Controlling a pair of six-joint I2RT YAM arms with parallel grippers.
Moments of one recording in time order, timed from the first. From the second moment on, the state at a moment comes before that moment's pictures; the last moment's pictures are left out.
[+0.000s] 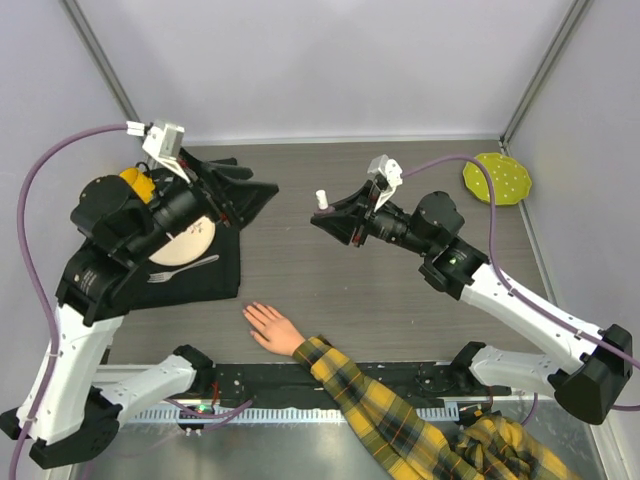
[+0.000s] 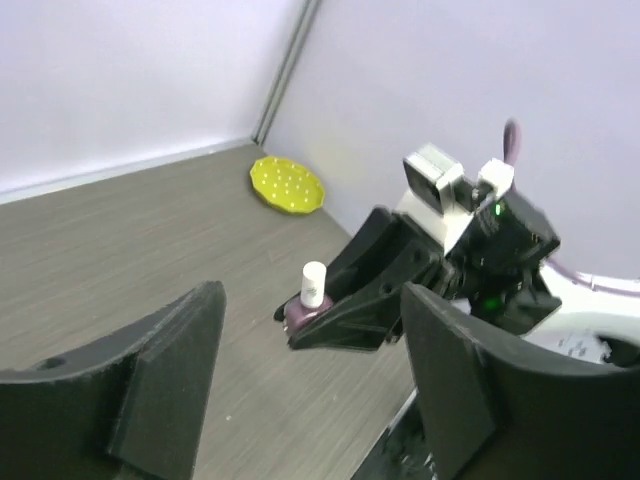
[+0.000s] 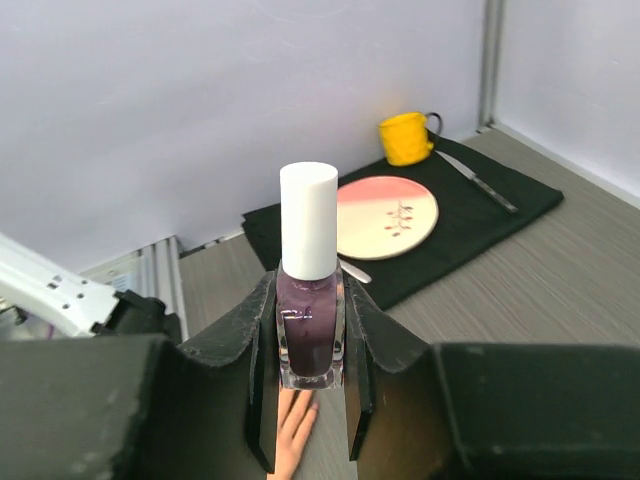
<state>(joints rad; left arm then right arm) -0.56 0.96 1.54 -0.52 0.28 -0.40 0.76 1.10 0.97 0.30 -0.42 0.26</state>
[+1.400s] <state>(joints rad) -0.98 1.23 1.44 -0.30 -0.33 -0.43 0.75 1.10 1.02 0.19 -0.25 0.21</state>
